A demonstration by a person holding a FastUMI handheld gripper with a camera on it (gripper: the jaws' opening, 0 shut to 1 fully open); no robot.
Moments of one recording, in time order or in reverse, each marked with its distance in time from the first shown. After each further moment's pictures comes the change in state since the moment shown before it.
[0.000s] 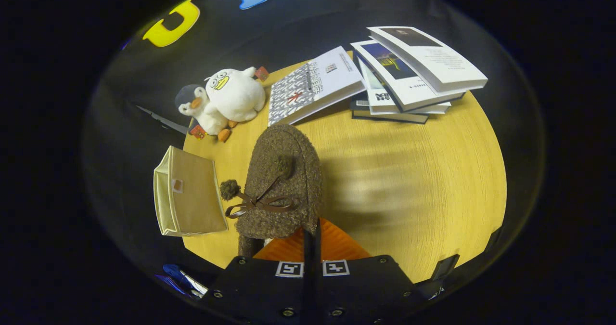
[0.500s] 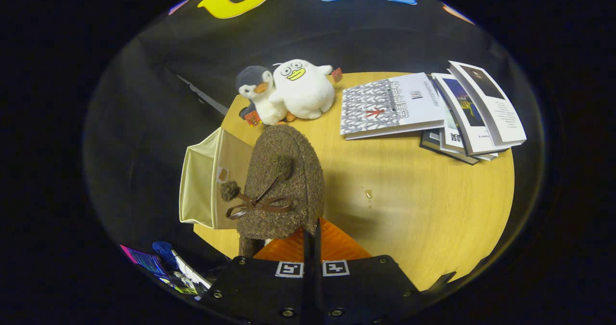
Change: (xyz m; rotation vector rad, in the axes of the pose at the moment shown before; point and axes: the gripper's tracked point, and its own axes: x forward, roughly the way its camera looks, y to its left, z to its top) arm 0.008 0.123 0.014 -0.249 0.036 0.123
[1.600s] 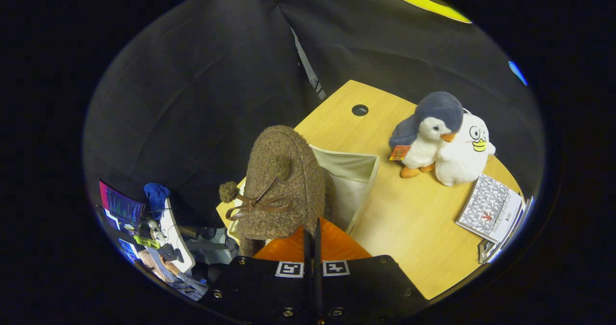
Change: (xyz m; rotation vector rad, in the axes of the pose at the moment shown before) arm 0.094 0.233 0.048 -0.538 0.101 0.153
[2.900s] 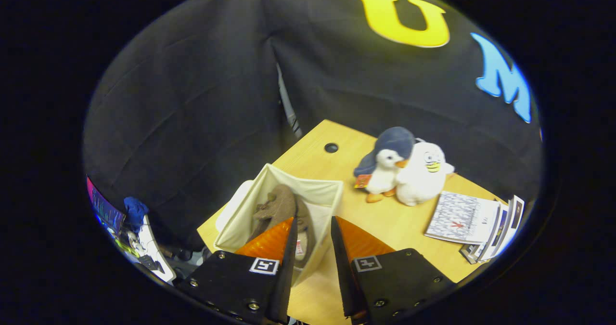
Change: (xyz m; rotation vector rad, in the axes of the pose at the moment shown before) arm -0.101 -0.044 -0.001 0.067 -0.380 -0.246
